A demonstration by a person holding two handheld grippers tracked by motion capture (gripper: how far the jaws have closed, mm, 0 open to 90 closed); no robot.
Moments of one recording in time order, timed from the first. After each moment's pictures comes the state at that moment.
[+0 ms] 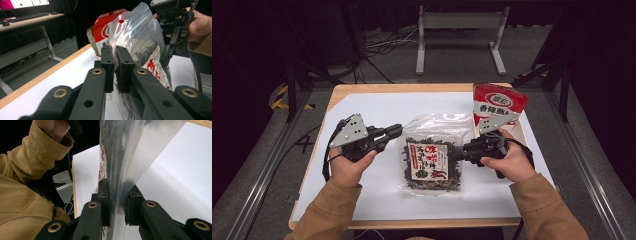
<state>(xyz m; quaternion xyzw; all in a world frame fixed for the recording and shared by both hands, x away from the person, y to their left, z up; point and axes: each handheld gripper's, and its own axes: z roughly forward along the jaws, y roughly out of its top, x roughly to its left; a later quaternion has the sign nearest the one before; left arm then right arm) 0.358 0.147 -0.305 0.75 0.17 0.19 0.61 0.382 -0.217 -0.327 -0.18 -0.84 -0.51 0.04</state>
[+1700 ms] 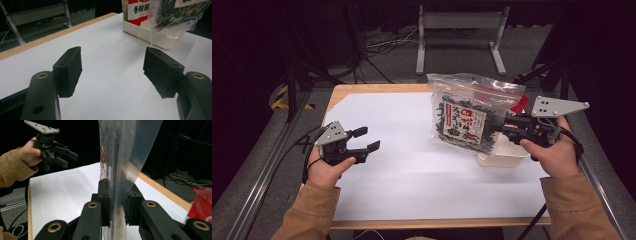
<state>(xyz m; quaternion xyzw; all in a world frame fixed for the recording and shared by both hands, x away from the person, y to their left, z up) 0.376 0.206 -0.356 0.77 0.29 0.17 0.54 0.358 -0.288 -0.247 -0.20 -0.79 -0.56 -0.18</state>
